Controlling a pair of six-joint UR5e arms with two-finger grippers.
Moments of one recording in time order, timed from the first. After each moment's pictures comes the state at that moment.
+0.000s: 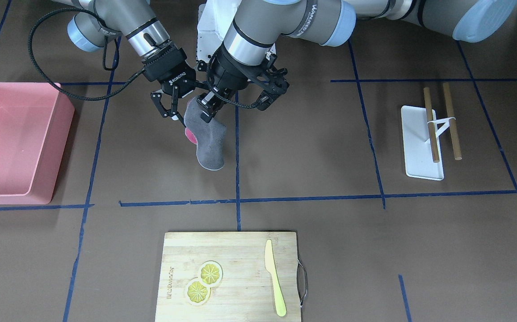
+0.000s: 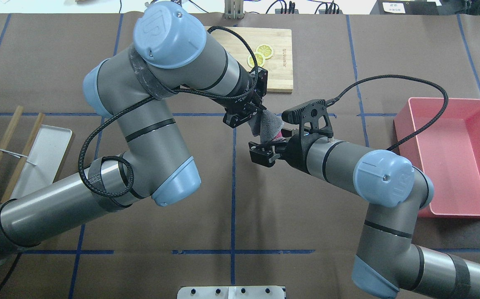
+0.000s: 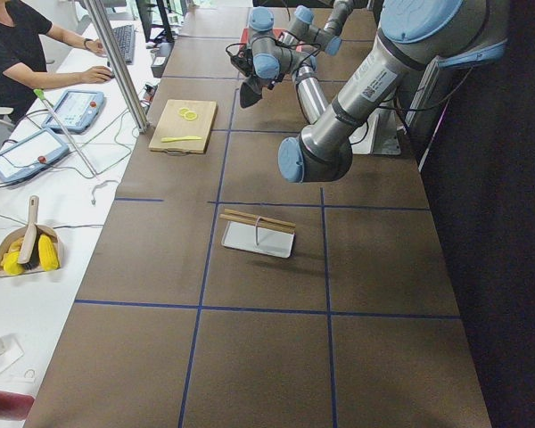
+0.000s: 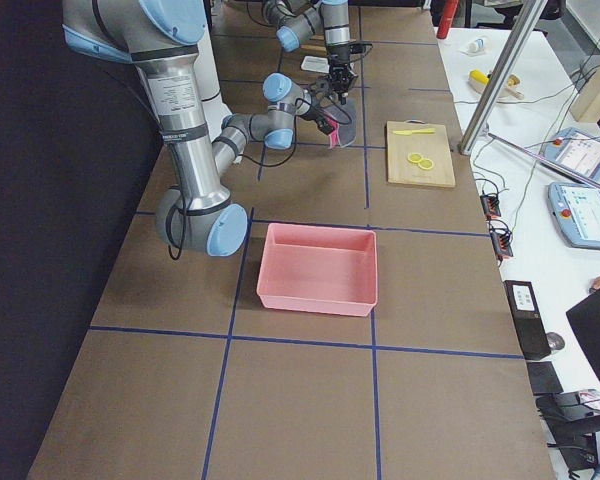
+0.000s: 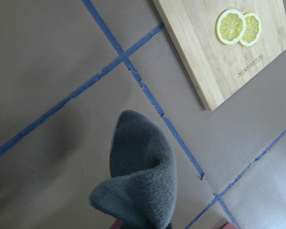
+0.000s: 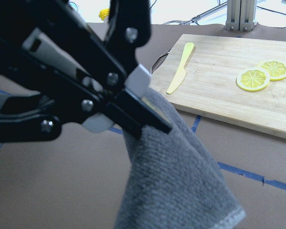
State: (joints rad) left arm -0.62 -2.47 -1.63 -1.85 -1.98 -2.25; right arm 0.42 -1.22 1.90 -0.86 1.42 0.90
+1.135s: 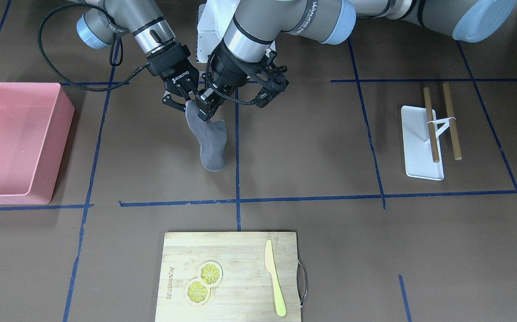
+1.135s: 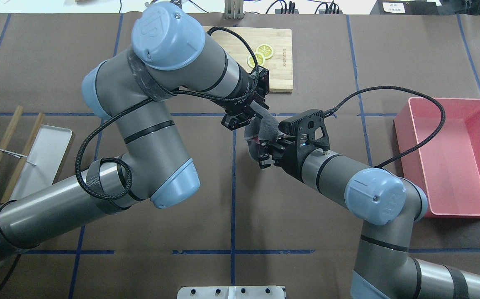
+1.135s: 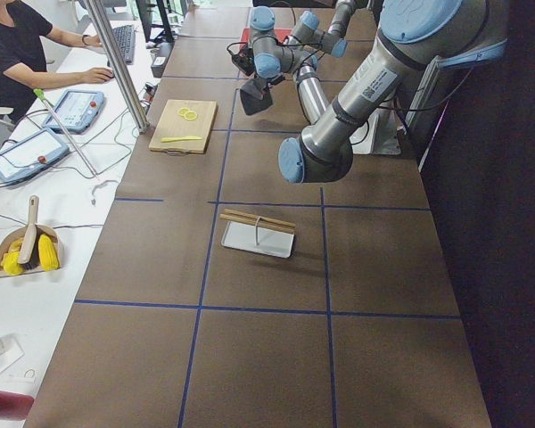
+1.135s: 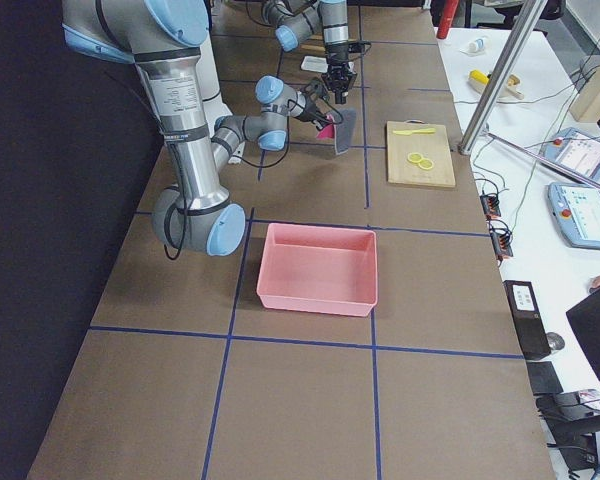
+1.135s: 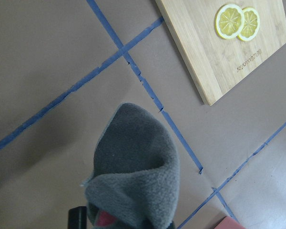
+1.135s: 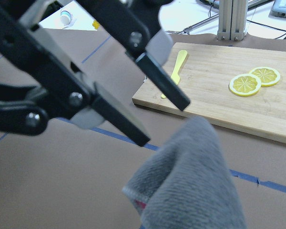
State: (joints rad) left arm -0.62 -2.47 -1.64 -1.86 -1.98 -2.23; right arm 0.37 -1.23 1.90 -0.86 1.32 0.91
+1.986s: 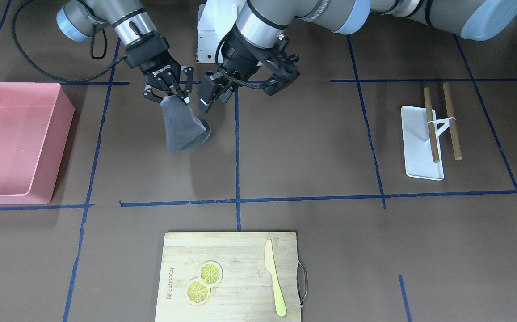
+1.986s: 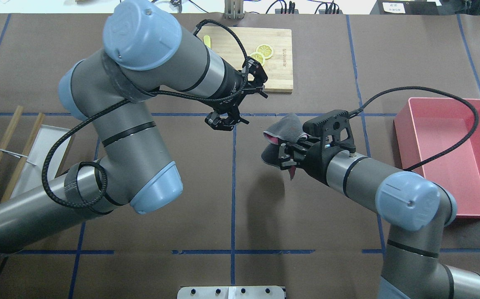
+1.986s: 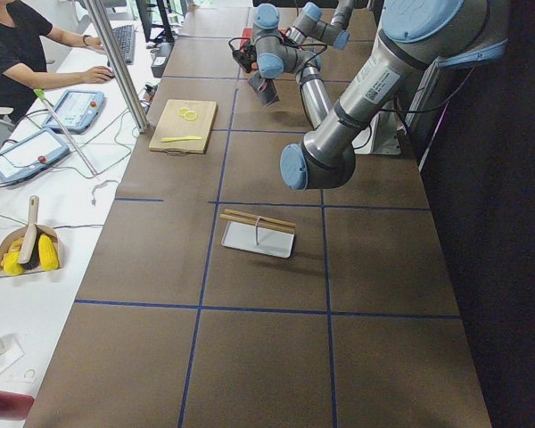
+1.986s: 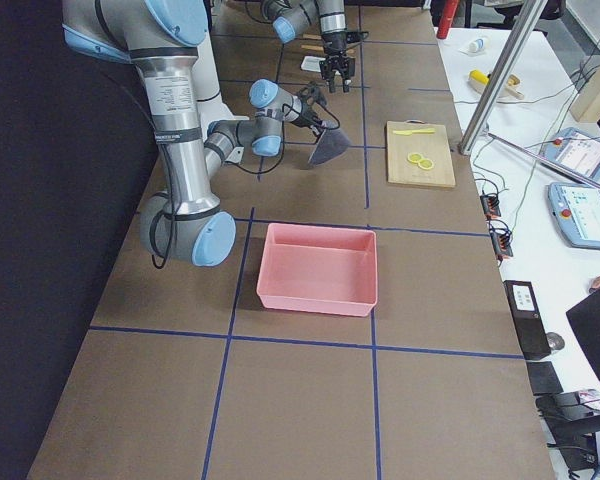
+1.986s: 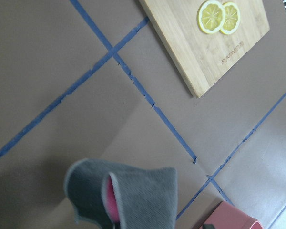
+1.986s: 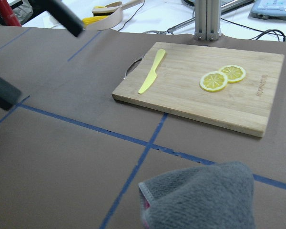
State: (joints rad) left arm -0.64 -2.39 -1.77 -1.85 -1.98 -2.13; right arm 0.38 -1.38 2.01 -0.86 1.32 0.91
